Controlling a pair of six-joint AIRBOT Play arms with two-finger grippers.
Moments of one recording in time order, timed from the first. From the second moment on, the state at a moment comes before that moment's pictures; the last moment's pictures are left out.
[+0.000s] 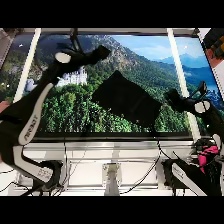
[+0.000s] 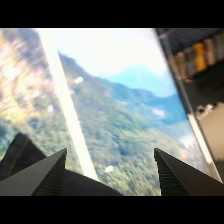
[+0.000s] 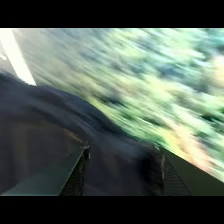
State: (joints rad) left arm -0.27 -1.66 1.62 0.42 -0.63 -1.07; right arm -0.21 -1.00 0.67 -1.09 0.74 1.77
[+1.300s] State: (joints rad) left arm -0.23 -1.39 1.62 0.42 -1.04 -1.01; right arm -0.27 -1.48 0.94 -0.98 1.39 1.33
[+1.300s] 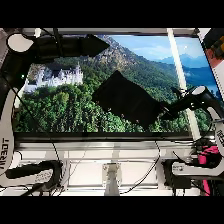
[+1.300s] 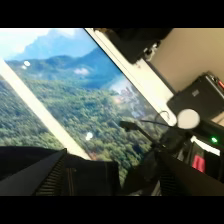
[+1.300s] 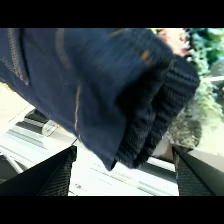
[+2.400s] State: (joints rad) left arm -0.23 -1.39 1.62 0.42 -1.08 -1.01; right arm -0.24 -1.65 1.08 -0.61 1.14 1.29
